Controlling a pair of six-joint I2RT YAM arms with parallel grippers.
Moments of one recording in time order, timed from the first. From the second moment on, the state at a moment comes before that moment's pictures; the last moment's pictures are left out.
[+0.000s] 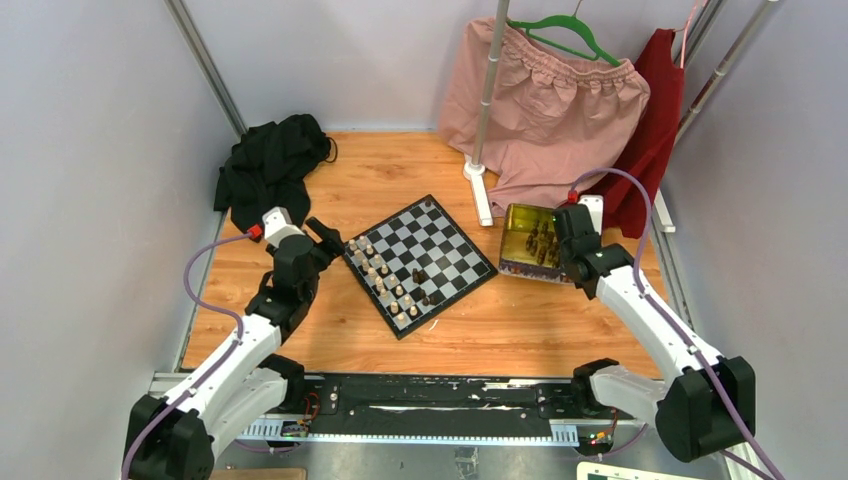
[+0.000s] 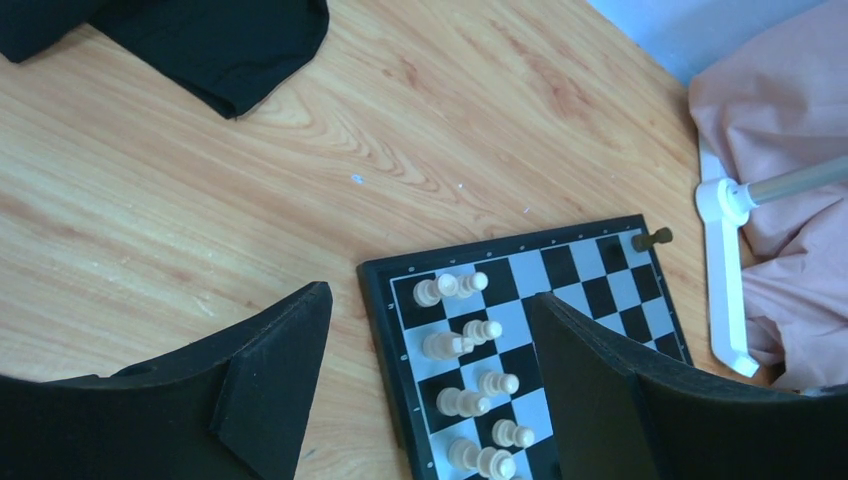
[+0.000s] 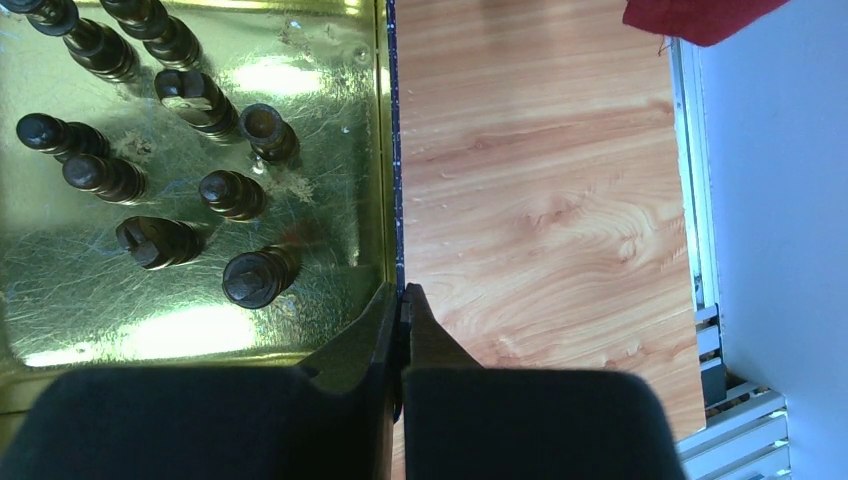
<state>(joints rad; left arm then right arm) -0.34 0.83 0.41 0.06 -0.45 -0.68 0.33 1.08 0.80 -0.65 0.55 0.26</state>
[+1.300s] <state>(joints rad) -0.34 0.93 0.34 0.25 -0.48 -0.80 0.24 1.43 0.81 -0.64 0.65 0.30</state>
